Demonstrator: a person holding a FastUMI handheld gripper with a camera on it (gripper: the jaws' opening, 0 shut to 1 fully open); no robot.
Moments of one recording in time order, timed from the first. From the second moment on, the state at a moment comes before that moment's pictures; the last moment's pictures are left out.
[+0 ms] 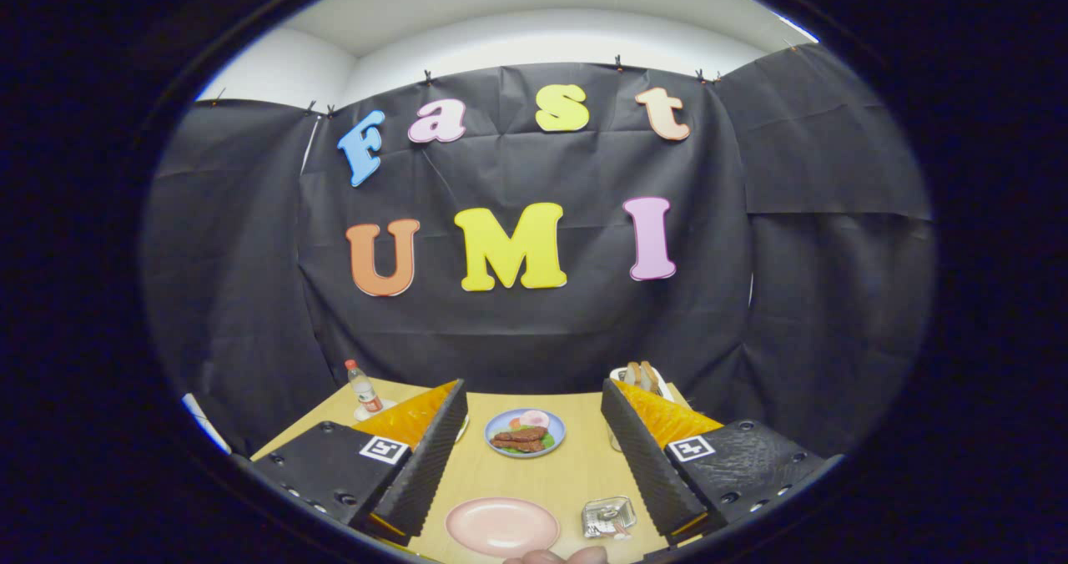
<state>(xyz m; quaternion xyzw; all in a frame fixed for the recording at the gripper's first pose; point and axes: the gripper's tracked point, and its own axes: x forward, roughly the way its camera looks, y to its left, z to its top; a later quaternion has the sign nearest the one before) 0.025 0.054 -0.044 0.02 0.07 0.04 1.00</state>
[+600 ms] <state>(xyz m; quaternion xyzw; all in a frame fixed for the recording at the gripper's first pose) 0.009 0.039 -0.029 0.02 0.04 0.02 1.00</state>
